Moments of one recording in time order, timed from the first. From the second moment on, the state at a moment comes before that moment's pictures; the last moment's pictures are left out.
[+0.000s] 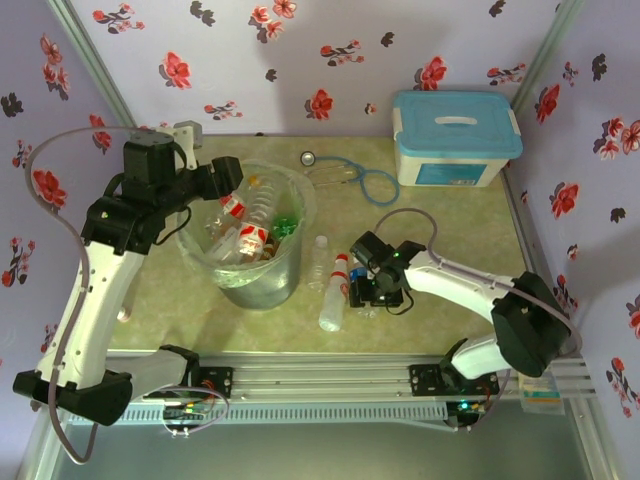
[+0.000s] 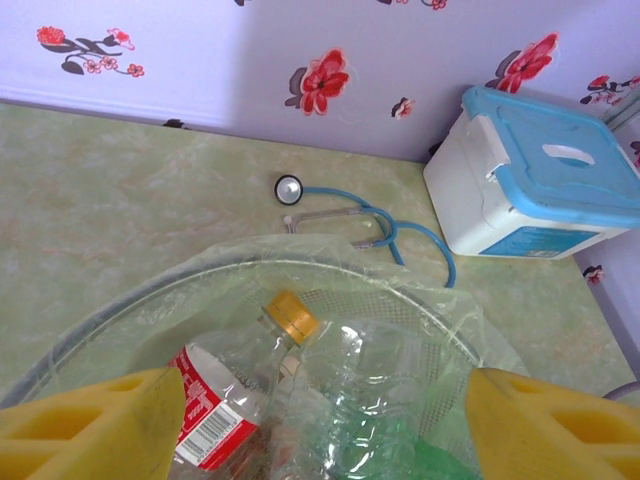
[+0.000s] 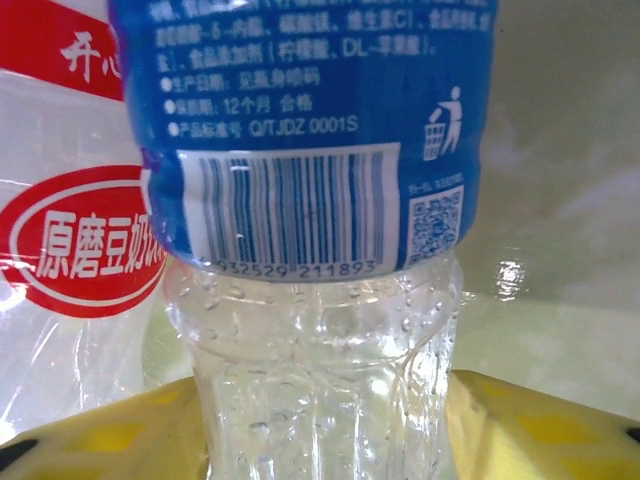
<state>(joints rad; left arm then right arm) -0.35 1.16 1.55 -0.87 0.08 -0.39 0.77 1.41 0.85 -0.82 -0.12 0.70</state>
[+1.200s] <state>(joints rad) -0.54 1.33 1.51 -0.35 0.46 -0.66 0.53 1.36 1.72 -0.90 -0.37 0.40</state>
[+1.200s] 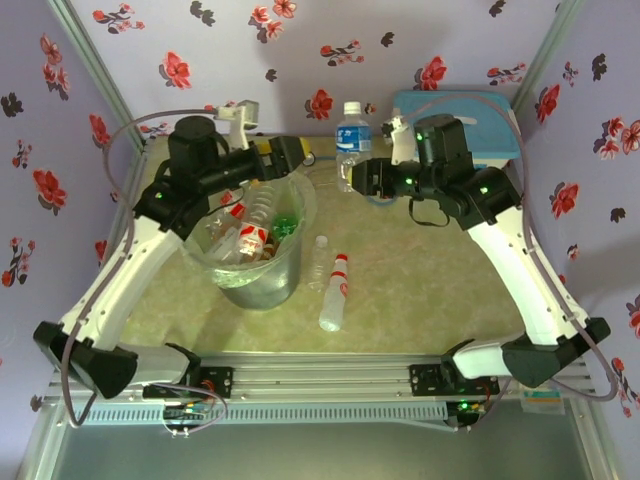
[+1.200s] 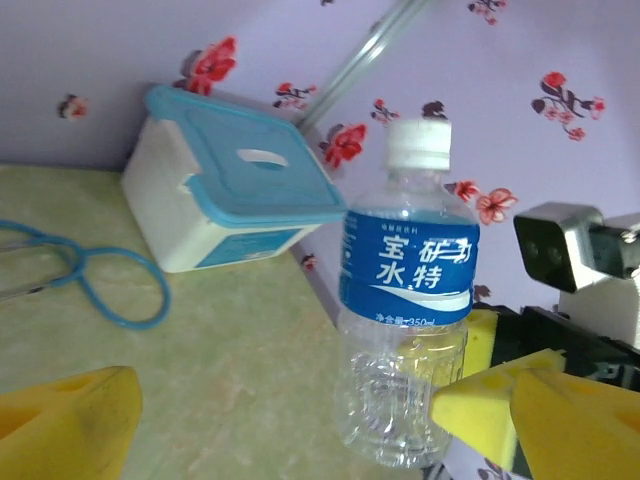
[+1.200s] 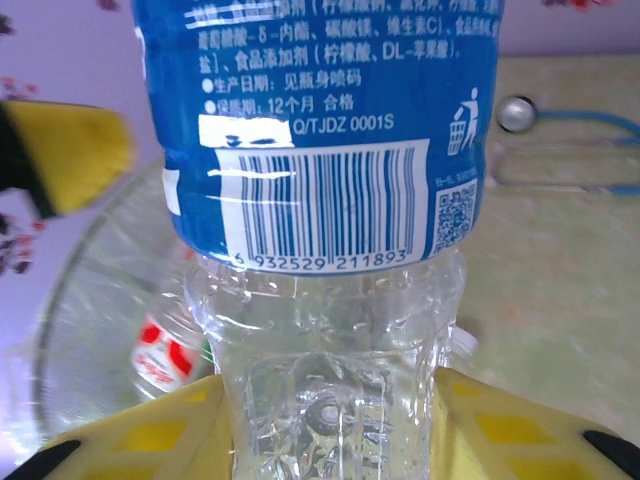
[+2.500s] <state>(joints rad) -0.45 1.41 1.70 -0.54 0.40 -0.62 0.54 1.49 1.76 -0.56 -0.67 0.51</state>
